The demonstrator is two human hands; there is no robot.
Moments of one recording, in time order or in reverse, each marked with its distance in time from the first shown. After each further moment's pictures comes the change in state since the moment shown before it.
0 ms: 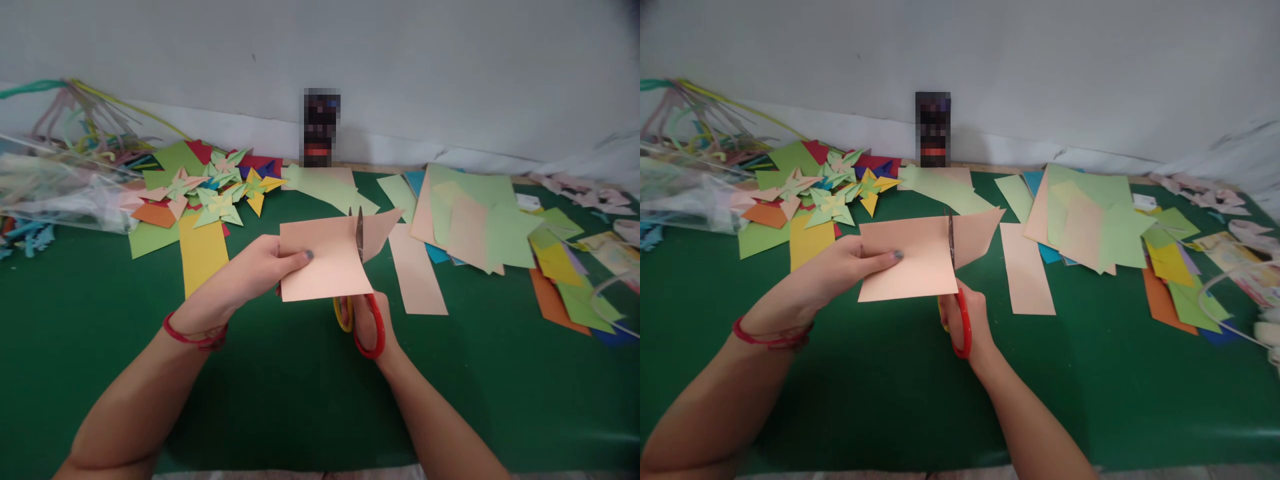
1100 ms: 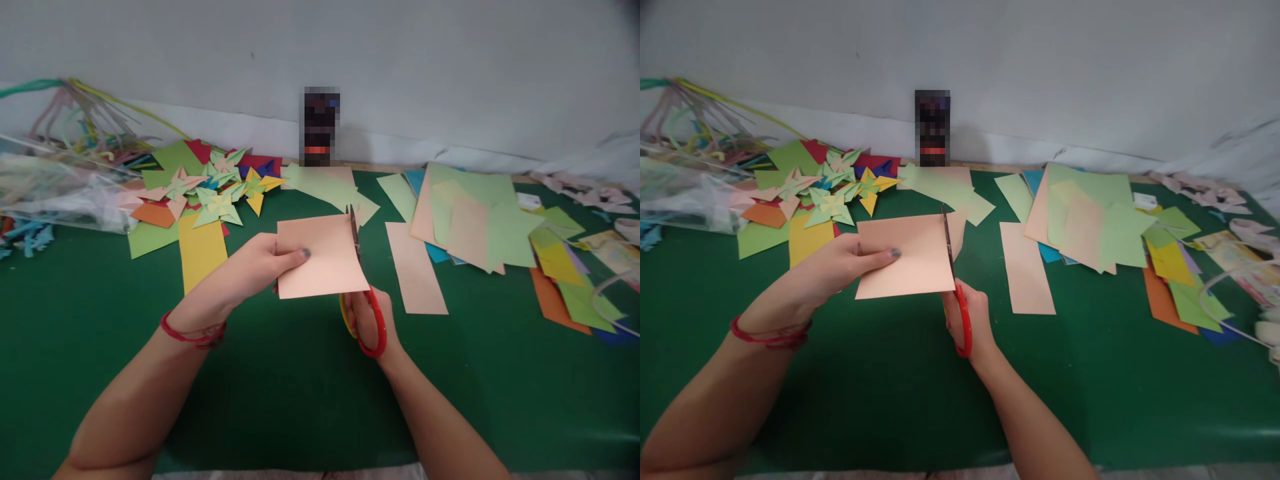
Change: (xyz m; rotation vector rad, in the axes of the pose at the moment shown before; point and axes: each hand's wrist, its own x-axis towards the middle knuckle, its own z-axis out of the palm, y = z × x) left_hand 0.001 -0.004 -0.003 -0.068 -0.042 0.005; right_hand -0.001 -0.001 -0.002 -0.003 0.027 0.043
